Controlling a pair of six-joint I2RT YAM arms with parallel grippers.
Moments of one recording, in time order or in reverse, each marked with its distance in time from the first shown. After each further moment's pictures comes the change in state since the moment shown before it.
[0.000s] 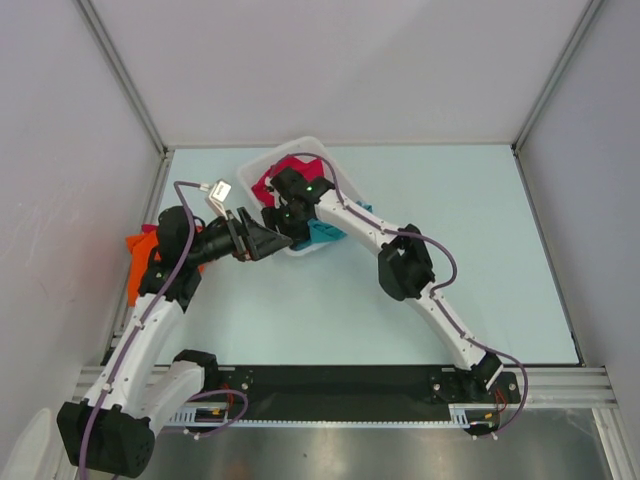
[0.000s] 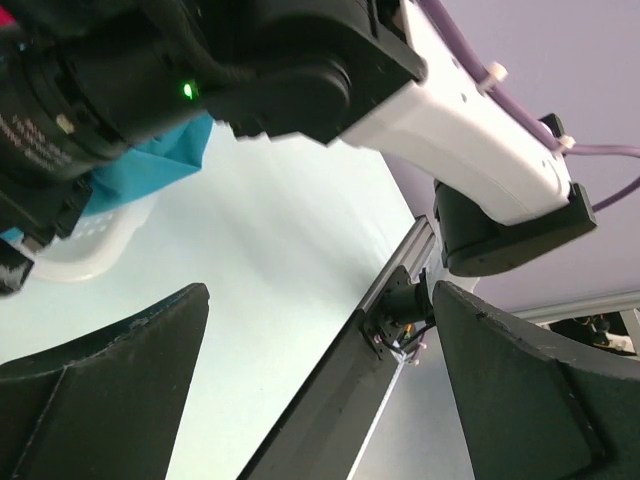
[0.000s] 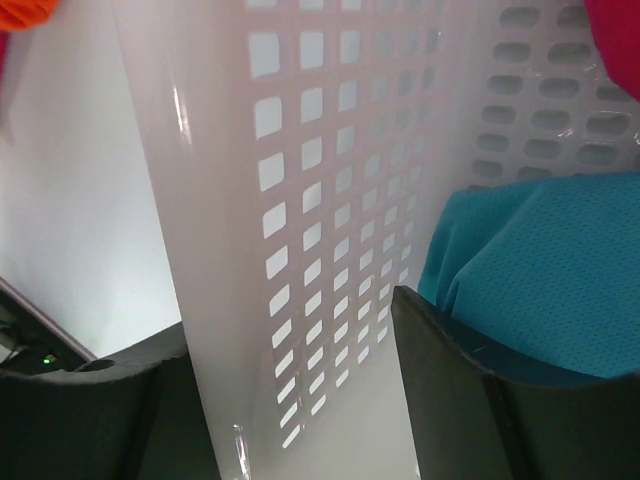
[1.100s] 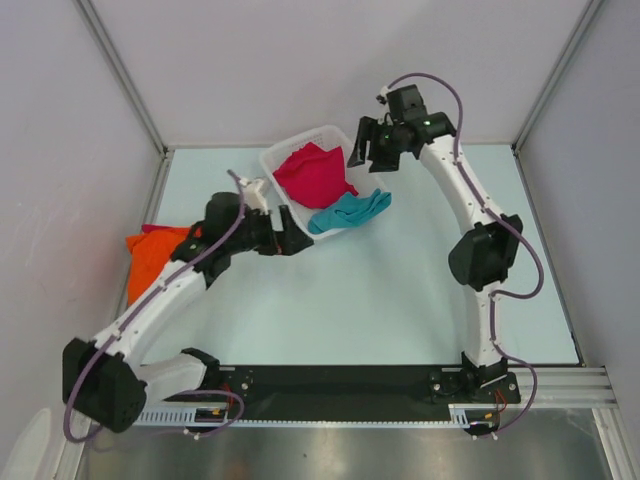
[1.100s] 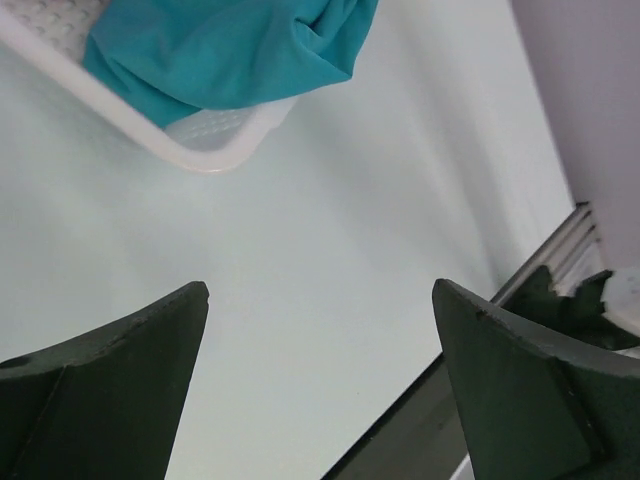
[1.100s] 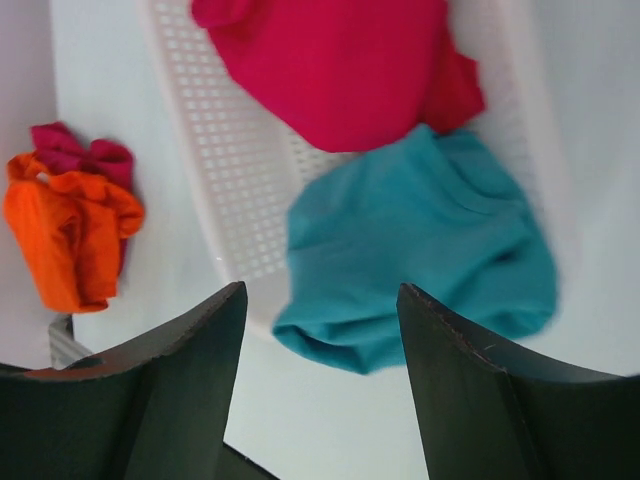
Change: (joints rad) left arm -0.193 0.199 0.099 -0.134 -0.356 0.174; right arm -0.436 -0.396 -0.117 0.002 -0.045 0.063
